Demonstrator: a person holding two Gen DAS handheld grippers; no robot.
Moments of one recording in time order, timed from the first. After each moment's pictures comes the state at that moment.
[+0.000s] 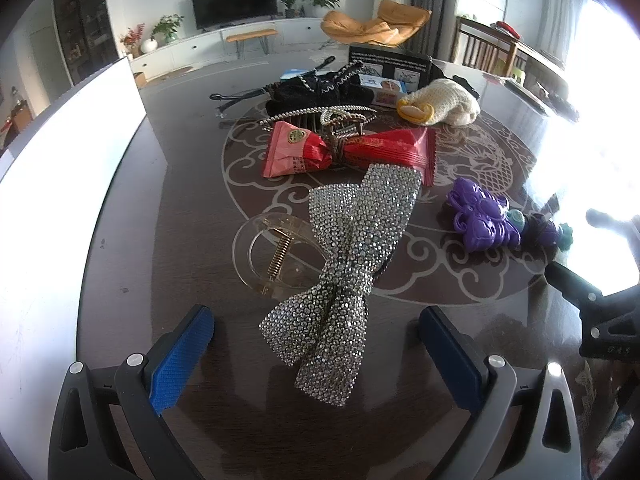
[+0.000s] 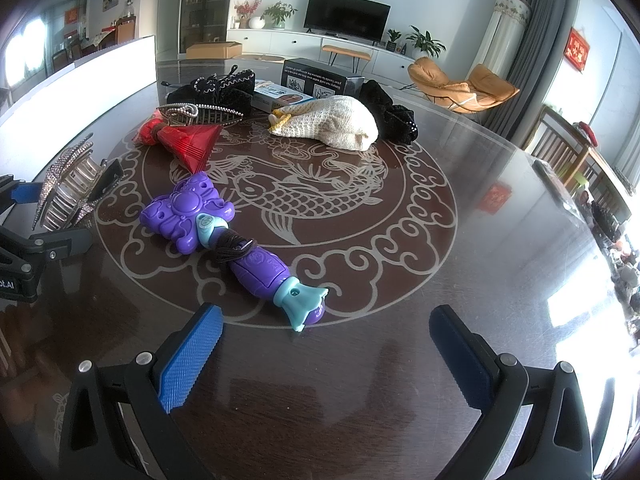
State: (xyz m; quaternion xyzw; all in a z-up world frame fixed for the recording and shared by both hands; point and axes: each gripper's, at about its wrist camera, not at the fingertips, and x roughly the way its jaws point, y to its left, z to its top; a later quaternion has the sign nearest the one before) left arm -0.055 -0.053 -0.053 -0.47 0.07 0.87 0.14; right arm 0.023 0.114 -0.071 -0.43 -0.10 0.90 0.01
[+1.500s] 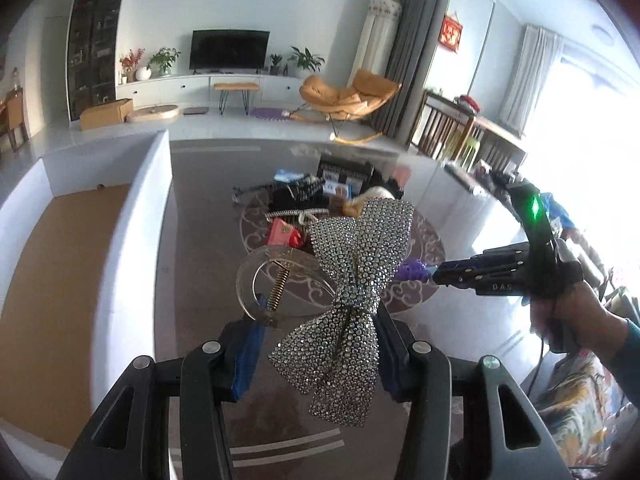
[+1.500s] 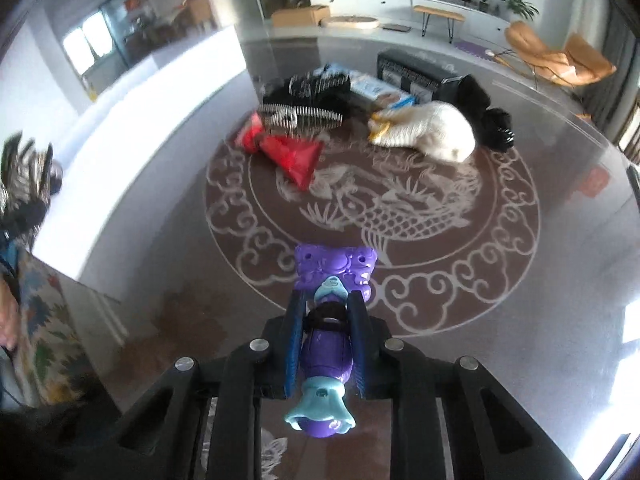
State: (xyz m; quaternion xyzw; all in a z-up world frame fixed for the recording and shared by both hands) left arm 0.030 -0.126 0.075 -0.37 -0.03 0.90 0.21; right arm -0.015 0.097 -0.018 -0.51 -0.02 0.84 -0.18
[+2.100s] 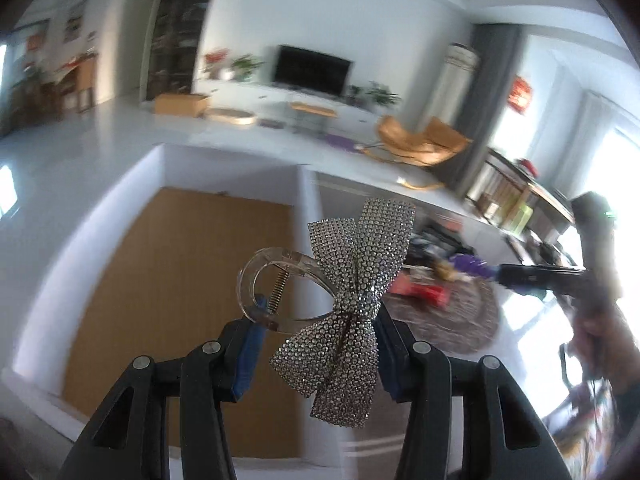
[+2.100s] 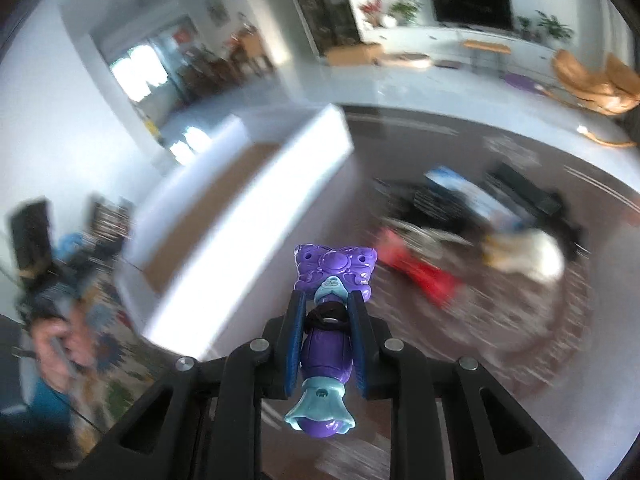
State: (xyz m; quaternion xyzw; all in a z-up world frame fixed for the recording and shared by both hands) left arm 0.024 -0.302 0.104 -0.35 -0.12 0.93 0.08; right arm -0.026 -0.033 0.100 -0.45 0.04 0.84 -0.32
